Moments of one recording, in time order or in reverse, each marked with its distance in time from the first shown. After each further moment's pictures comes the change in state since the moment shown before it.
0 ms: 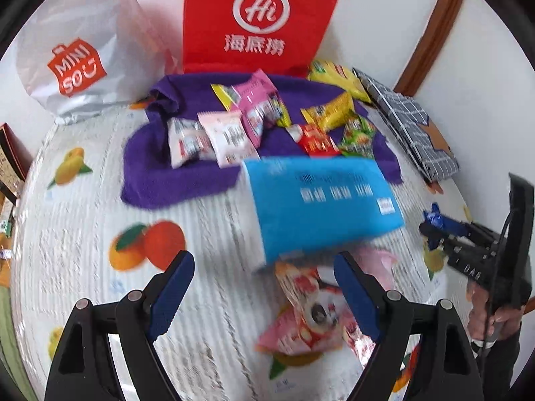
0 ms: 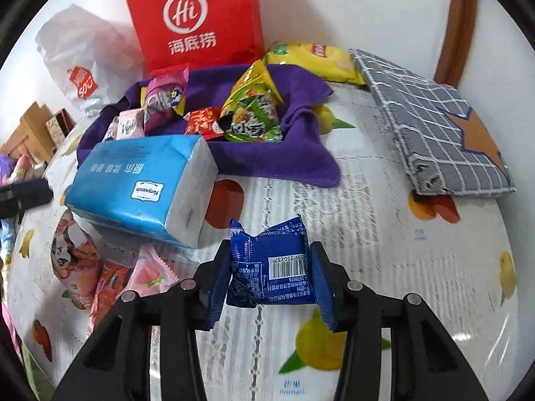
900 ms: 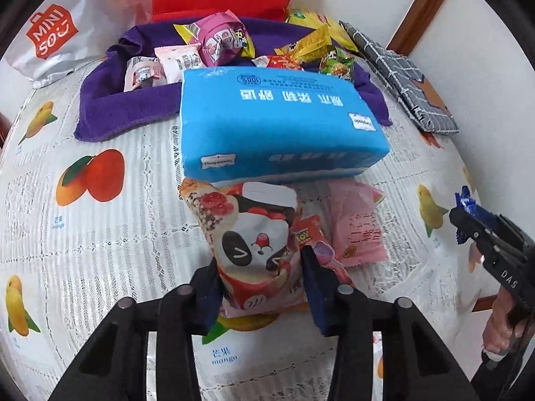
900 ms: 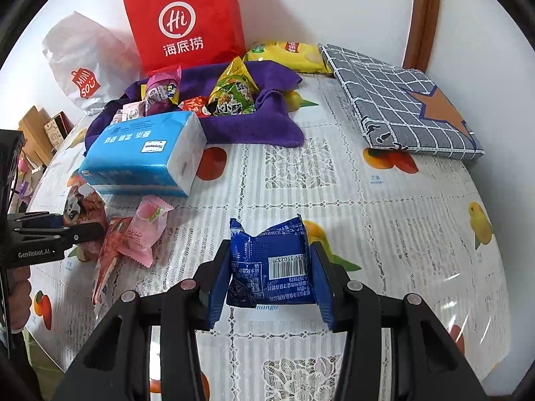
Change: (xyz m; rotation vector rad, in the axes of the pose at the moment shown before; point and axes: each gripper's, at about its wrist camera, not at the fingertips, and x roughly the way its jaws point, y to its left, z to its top) left arm 0.030 -0.040 -0.044 -0.002 0.125 -0.019; right arm -0.046 -0.019 -0.051 0.031 -0.015 -0.029
